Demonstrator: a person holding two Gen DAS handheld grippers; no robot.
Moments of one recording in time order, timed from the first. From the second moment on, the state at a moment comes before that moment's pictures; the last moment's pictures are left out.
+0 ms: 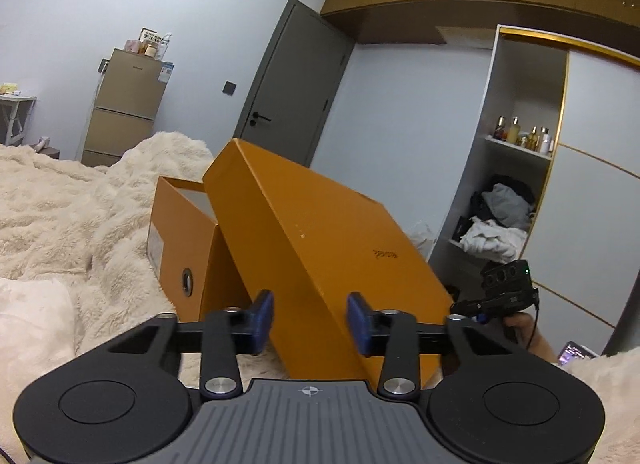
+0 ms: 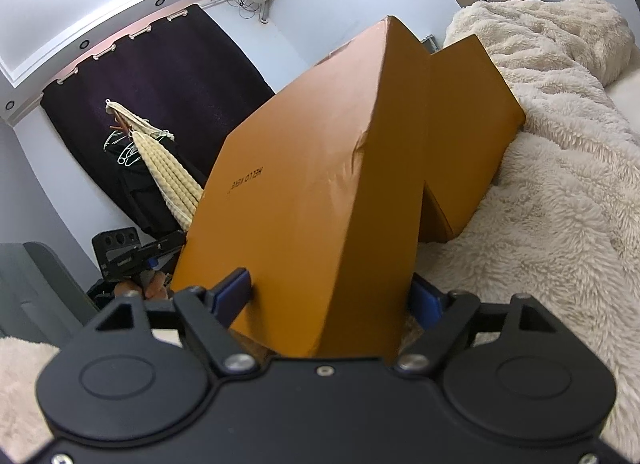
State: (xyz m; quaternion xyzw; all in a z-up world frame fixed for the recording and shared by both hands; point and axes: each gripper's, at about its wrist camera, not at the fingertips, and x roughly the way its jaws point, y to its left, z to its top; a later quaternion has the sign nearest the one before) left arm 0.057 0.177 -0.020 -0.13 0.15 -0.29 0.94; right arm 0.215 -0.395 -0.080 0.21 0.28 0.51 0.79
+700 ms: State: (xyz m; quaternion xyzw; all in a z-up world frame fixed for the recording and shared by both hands) left arm 0.075 0.176 -0.036 -0.19 0.18 -0.29 0.92; right arm 0.214 -0.399 -0.080 0.21 0.28 0.51 0.79
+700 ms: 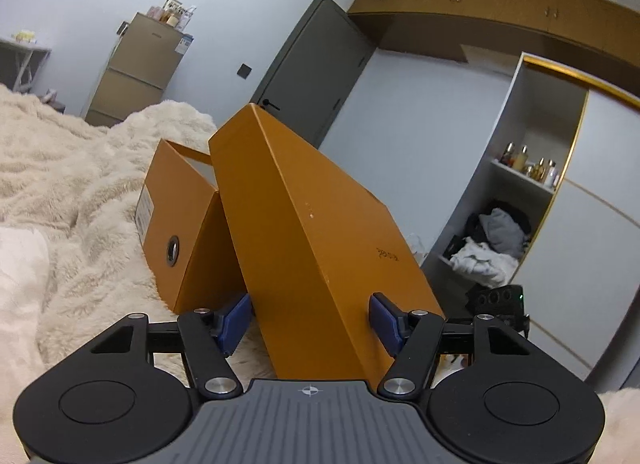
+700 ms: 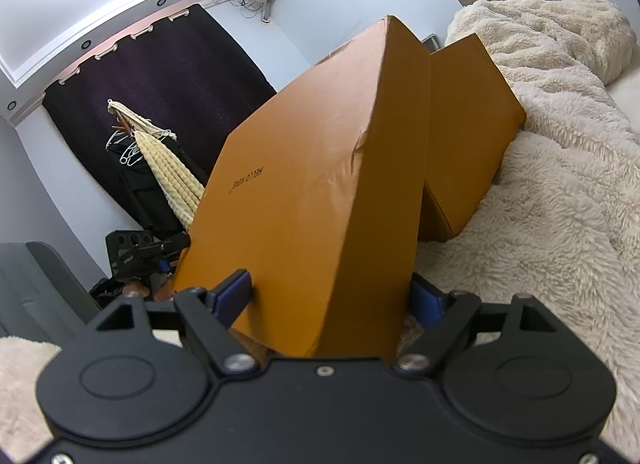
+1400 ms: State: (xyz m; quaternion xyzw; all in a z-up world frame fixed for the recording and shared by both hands) left arm 0.074 0.176 -0.037 -0.19 0.18 -0.29 0.92; right arm 0.218 -0.405 -0.083 0.23 0.28 0.51 0.78
